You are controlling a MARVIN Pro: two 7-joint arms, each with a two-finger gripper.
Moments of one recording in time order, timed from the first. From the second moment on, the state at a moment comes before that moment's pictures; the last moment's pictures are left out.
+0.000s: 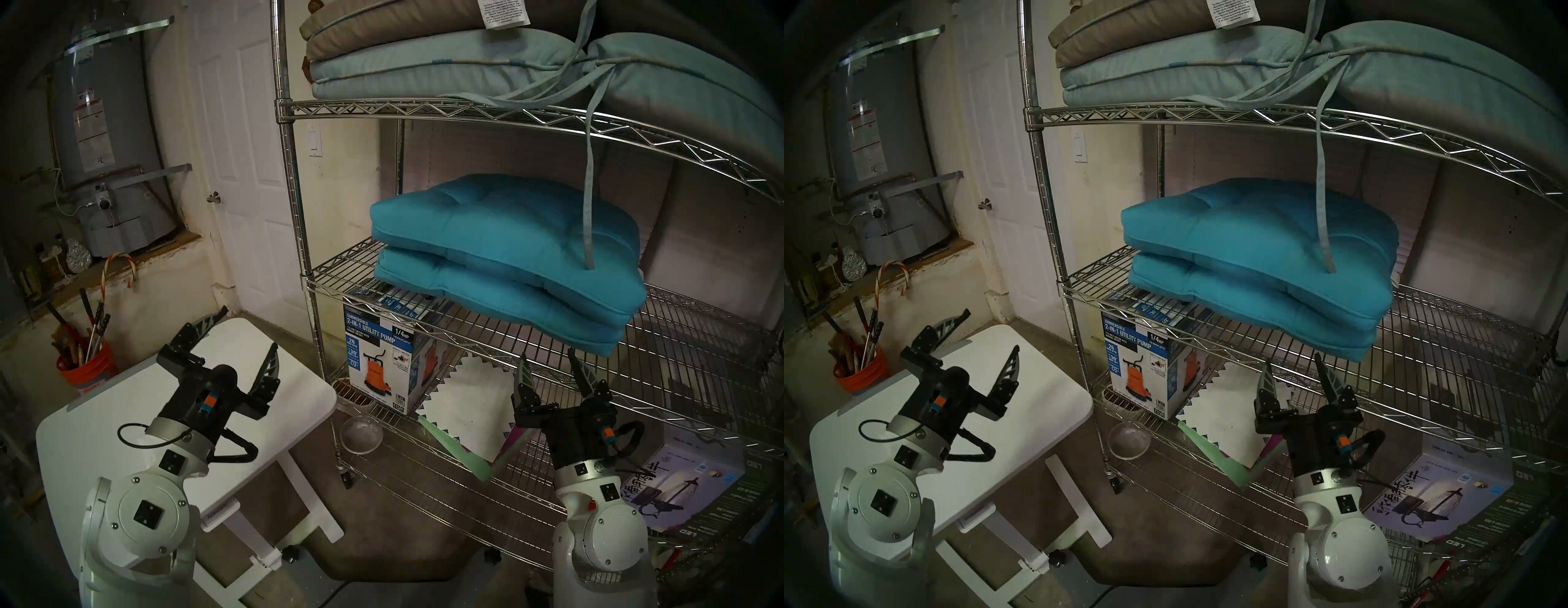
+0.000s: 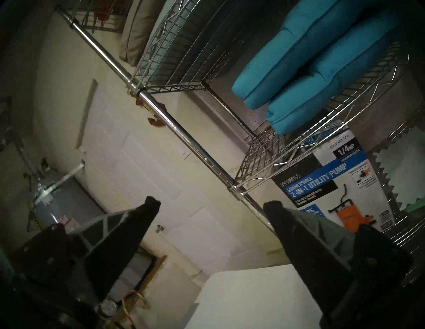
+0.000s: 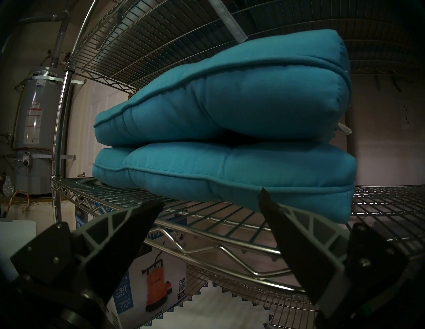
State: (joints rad) left arm 2.17 -1.39 -1.81 -2.41 0.50 0.01 -0.19; right arm -2.16 -1.68 1.71 -2.17 -0.02 -0.26 0.18
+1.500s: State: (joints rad) left arm 1.69 -1.13 -1.56 -2.16 0.72 0.04 -0.19; right arm -2.16 -1.68 1.71 -2.17 -0.02 -0.26 0.18
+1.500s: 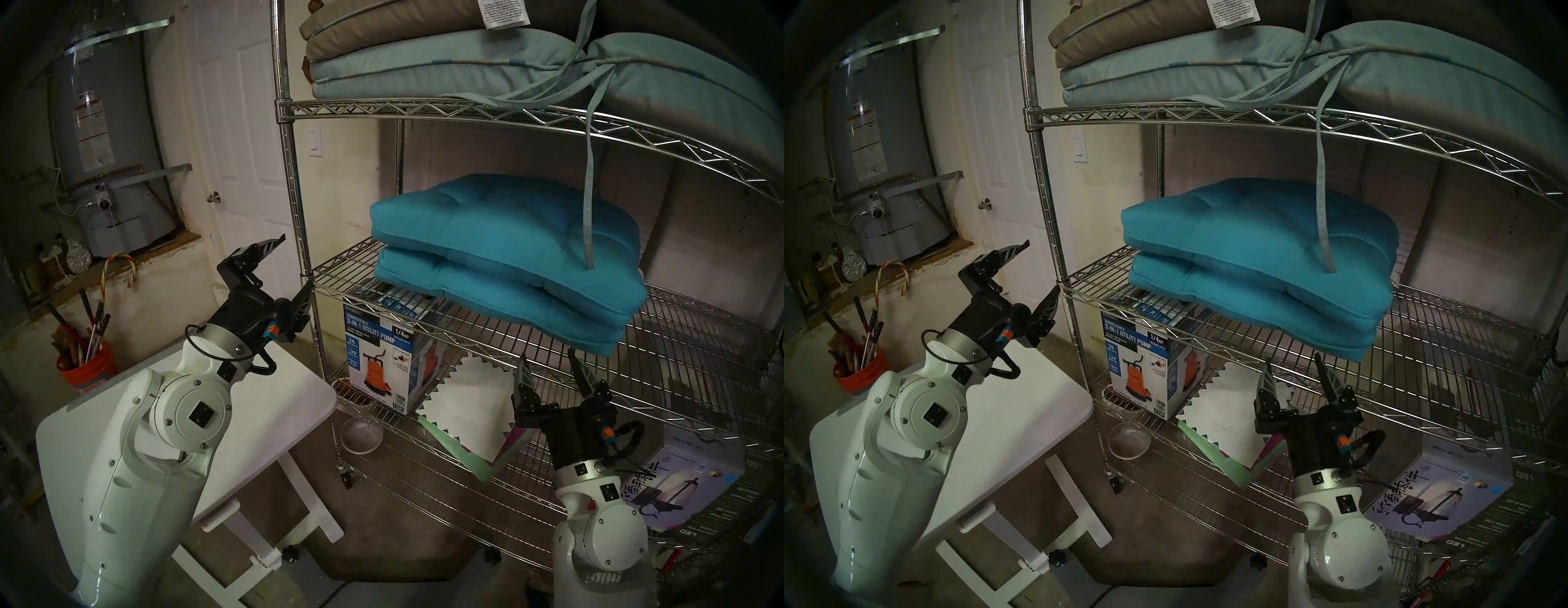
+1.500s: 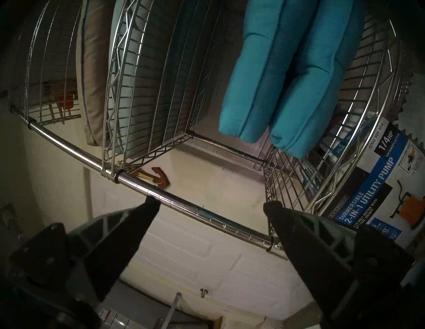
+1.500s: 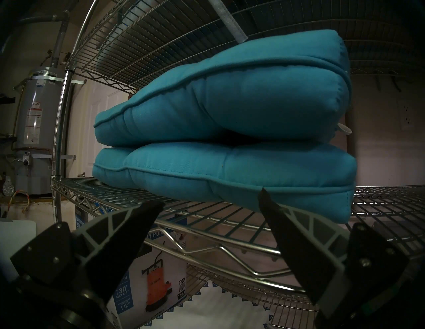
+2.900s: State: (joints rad) left arm 1.27 -1.18 -1.39 -1.81 1.15 -0.12 -0.27; right arm -2.16 -1.68 1.71 -2.17 -0.02 -0.26 0.18
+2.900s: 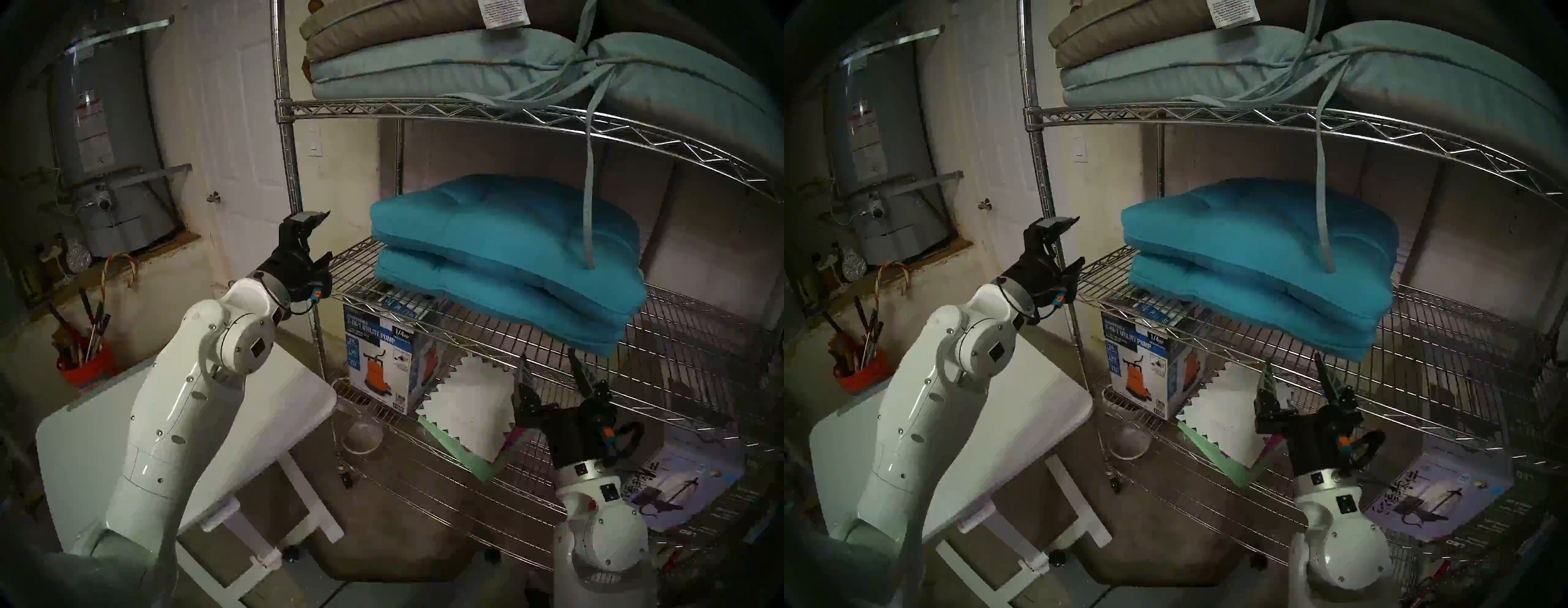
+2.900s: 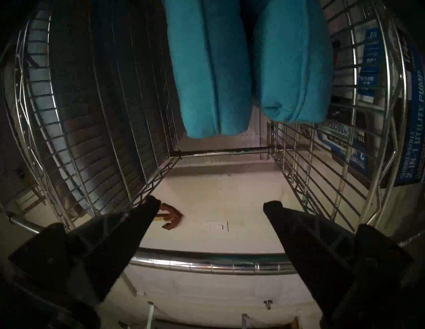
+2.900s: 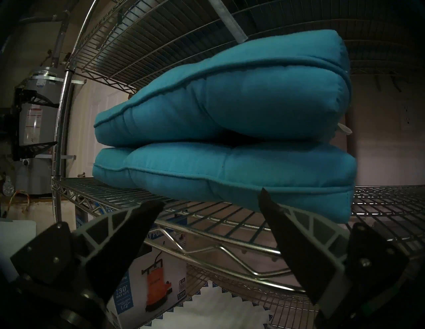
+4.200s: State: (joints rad) left arm 0.92 -1.49 -1.36 -1.34 1.31 -0.23 -0.24; right arm -2.16 -1.68 1.71 -2.17 -0.02 -0.26 0.18
